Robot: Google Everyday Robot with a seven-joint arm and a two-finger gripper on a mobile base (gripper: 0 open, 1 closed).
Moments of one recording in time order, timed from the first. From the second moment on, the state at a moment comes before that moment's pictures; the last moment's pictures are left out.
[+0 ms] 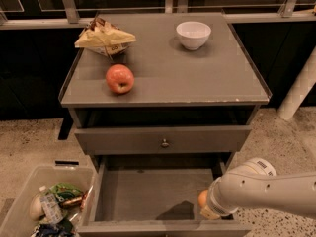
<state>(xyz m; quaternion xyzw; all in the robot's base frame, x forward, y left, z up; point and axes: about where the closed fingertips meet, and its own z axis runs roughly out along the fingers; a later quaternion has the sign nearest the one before) 0.399 -0.183 0.520 -0.50 0.86 0.01 0.12</state>
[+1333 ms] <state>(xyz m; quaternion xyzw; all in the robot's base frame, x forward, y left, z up) 0.483 -0.205 0.433 -0.47 0.87 0.08 0.12</state>
